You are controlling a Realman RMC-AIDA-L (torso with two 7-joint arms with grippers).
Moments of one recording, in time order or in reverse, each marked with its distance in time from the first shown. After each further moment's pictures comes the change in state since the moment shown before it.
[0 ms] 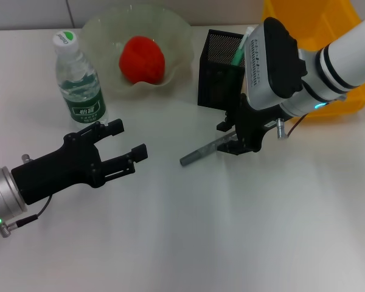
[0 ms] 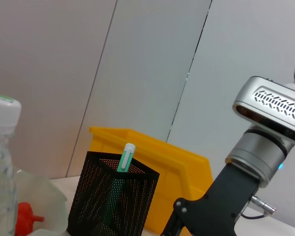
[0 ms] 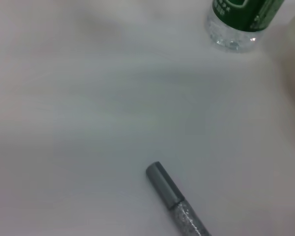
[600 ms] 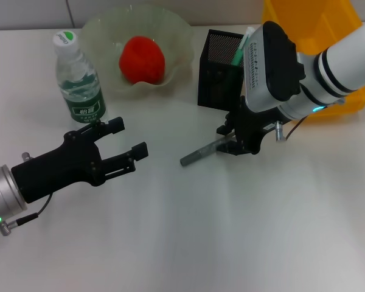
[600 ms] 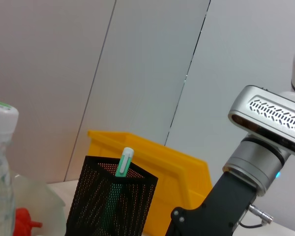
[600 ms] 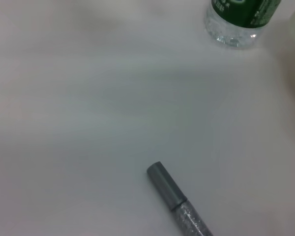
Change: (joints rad) left arm -0.002 0.000 0.000 0.003 -0.005 0.006 -0.001; right arm 0.003 0.001 -0.004 0.028 0.012 0.022 -0.001
